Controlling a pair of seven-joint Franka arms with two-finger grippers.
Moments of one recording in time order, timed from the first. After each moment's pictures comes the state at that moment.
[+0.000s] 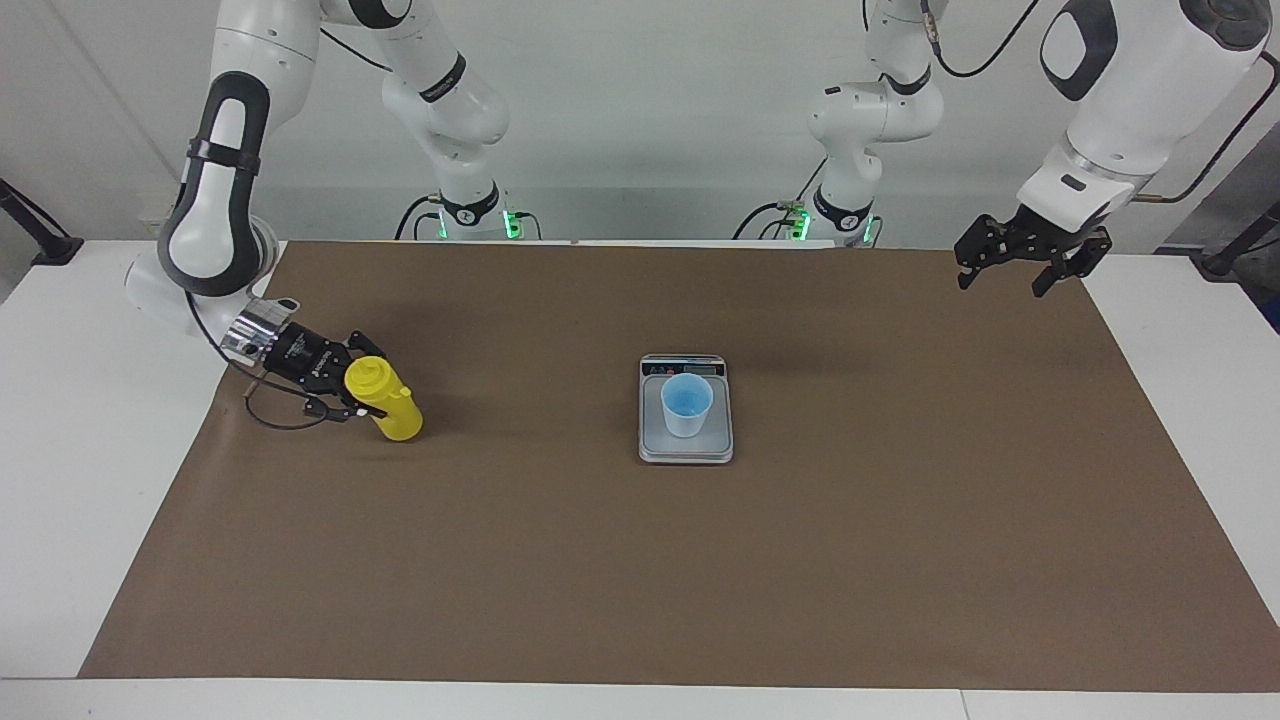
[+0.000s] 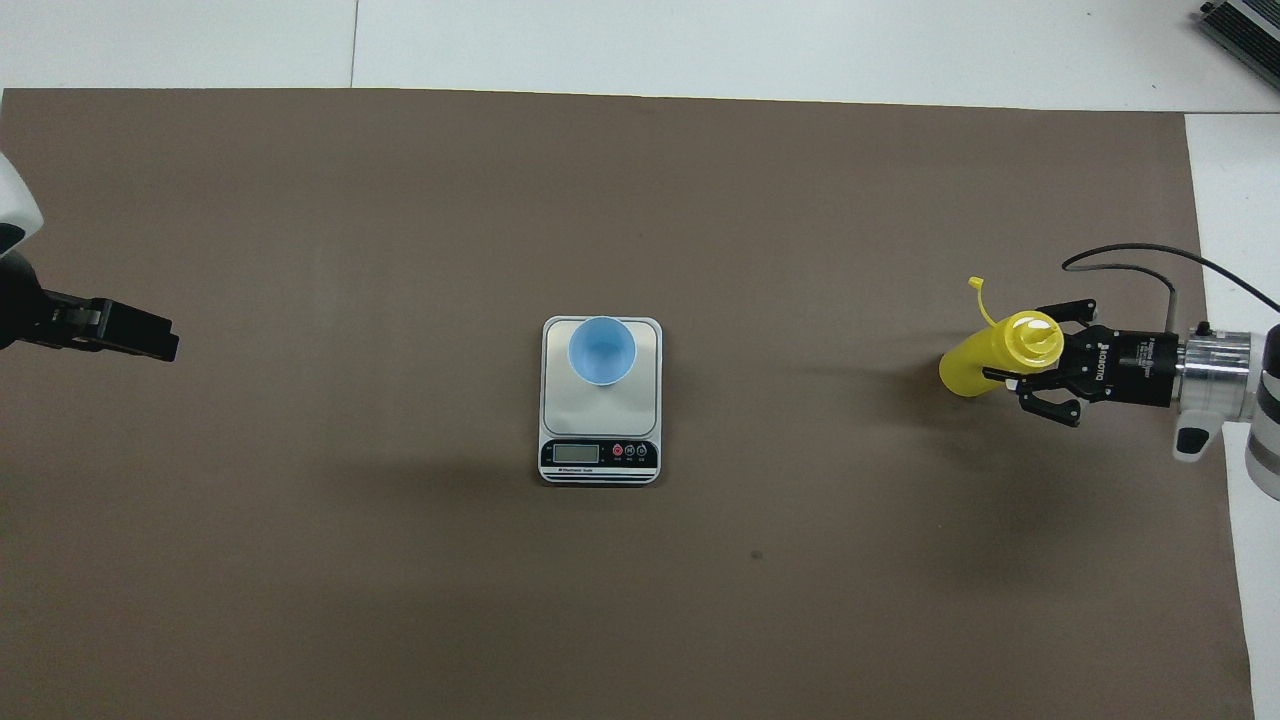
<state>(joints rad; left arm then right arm) 0.01 -0.02 -0.07 -1.64 -0.02 1.58 0.11 -0.42 0.25 0.06 -2.07 1.00 1.92 0.97</state>
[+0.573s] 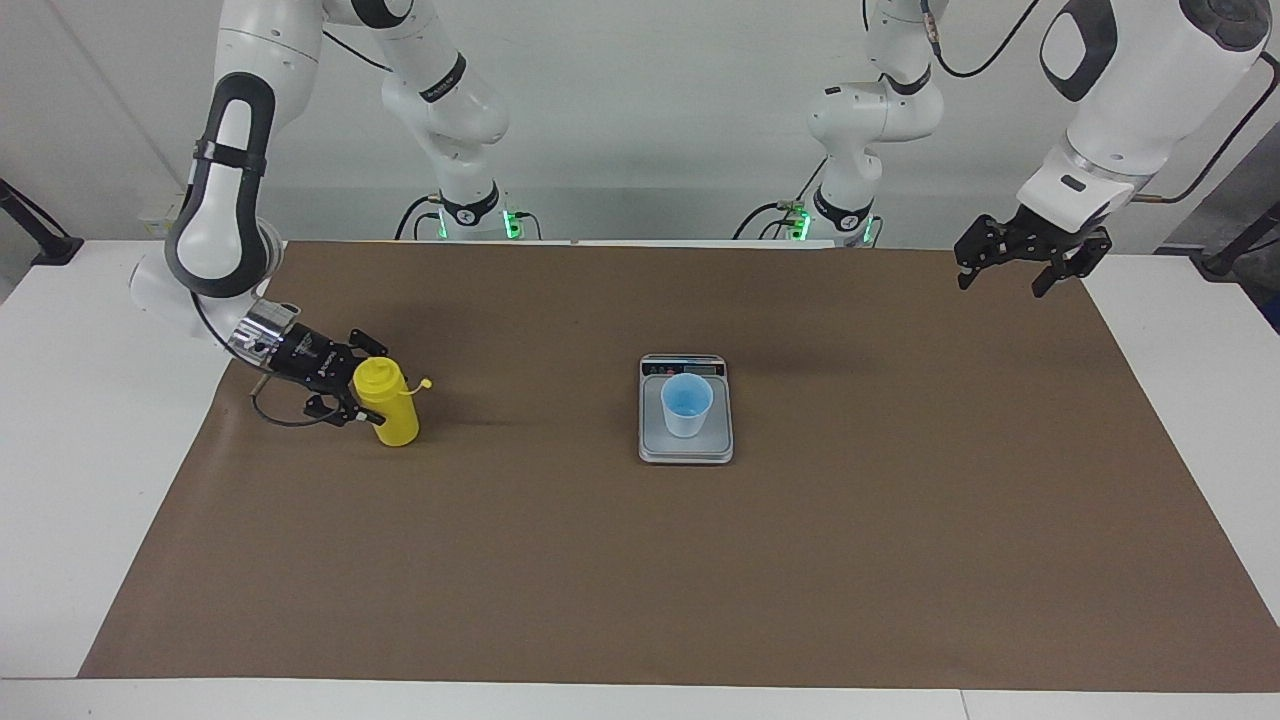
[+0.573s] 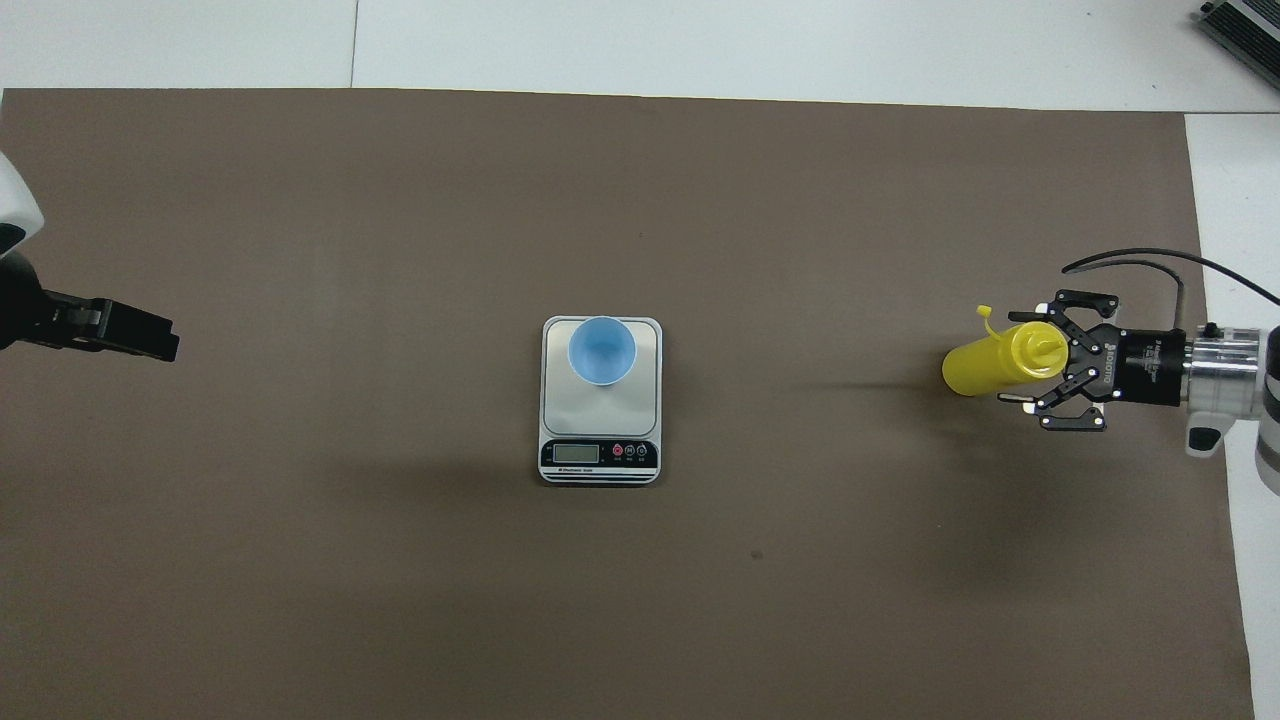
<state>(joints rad) 0.01 -0.02 -0.07 -1.64 -0.02 1.58 0.11 -0.42 0.22 0.06 -2.06 0.92 1.94 0.85</state>
